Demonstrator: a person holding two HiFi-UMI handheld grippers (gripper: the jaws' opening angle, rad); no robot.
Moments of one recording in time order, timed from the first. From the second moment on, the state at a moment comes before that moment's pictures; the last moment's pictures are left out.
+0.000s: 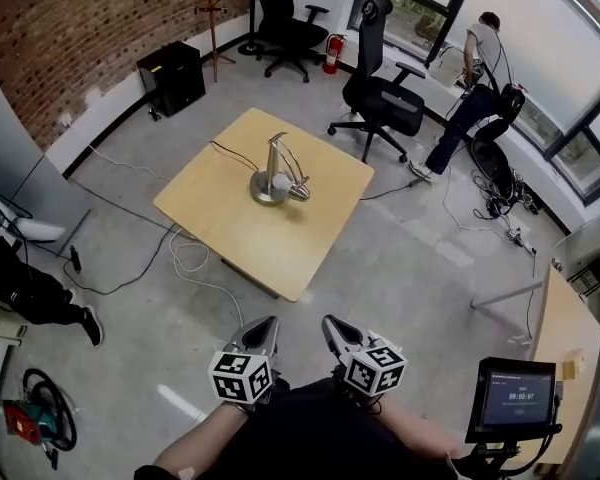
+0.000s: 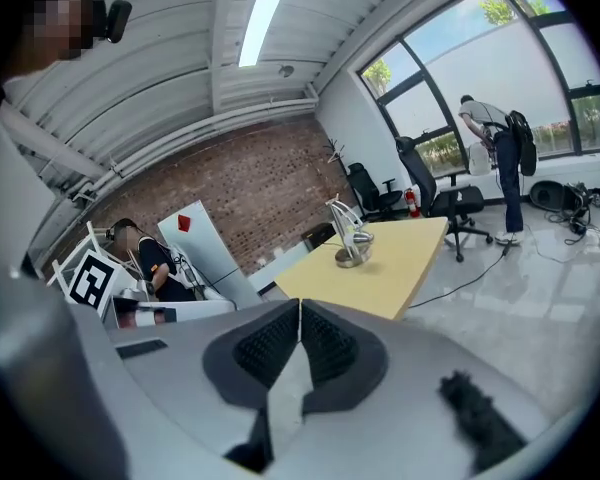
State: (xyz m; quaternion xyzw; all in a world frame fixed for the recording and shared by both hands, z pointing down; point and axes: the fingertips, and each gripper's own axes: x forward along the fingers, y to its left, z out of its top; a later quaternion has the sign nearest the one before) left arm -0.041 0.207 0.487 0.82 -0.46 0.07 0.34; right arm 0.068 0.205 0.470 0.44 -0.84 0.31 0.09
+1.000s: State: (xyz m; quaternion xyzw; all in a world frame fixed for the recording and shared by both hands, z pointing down) left arm -0.034 0.028 0.498 0.77 -0.53 0.08 0.33; right arm 0.073 -0.006 0.469 0.37 -0.87 0.31 0.07
